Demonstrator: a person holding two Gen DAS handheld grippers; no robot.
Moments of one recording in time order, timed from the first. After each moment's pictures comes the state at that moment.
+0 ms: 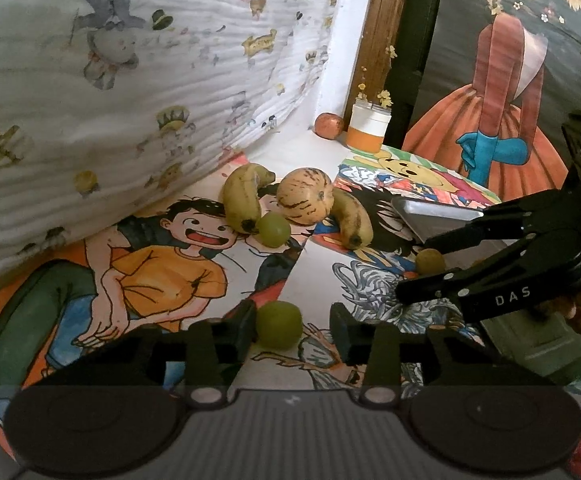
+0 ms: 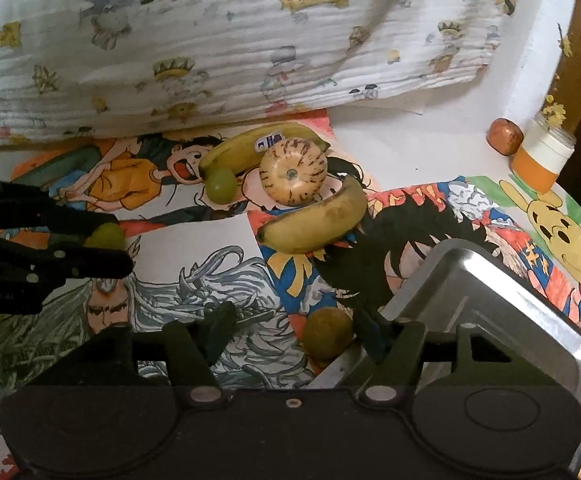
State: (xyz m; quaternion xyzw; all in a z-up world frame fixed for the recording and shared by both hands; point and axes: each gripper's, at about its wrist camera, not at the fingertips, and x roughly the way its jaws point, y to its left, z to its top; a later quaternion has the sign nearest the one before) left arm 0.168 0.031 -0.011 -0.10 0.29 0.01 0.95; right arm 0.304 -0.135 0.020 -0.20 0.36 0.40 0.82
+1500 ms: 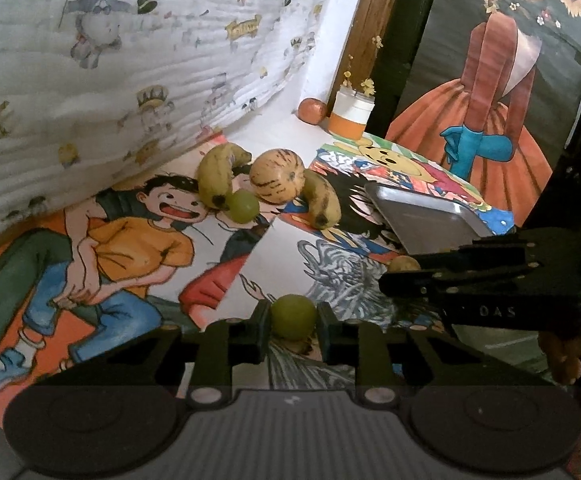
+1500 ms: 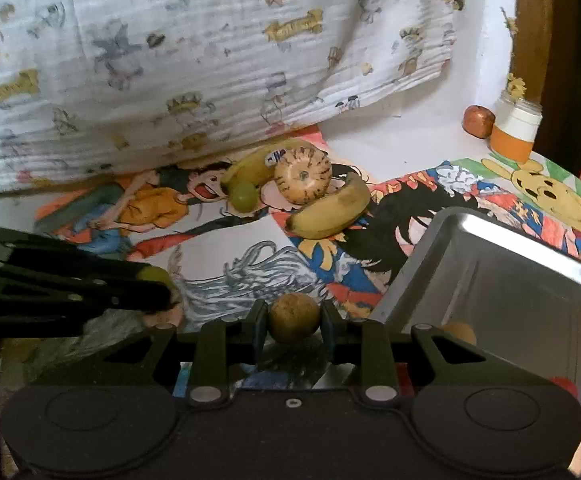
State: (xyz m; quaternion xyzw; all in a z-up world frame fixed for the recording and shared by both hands) left arm 0.157 0.017 -0.007 -0.13 0.32 -0.02 0.94; right arm 0.250 -0.163 0.022 -0.11 0.34 0.38 0.85
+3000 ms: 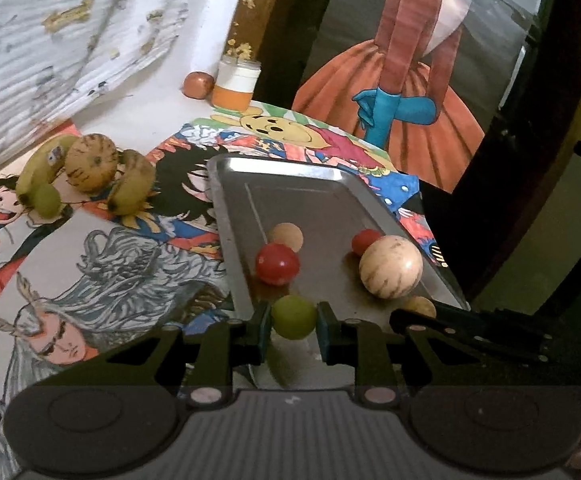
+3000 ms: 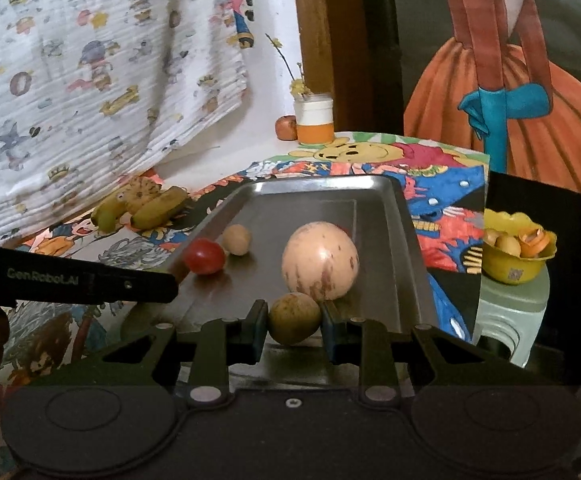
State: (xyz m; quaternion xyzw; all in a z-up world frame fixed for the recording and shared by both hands) left arm 0.191 -0.111 0.001 -0.11 0.34 -0.11 0.93; right arm 0.181 -0.307 0.000 0.01 0.29 0.17 0.94
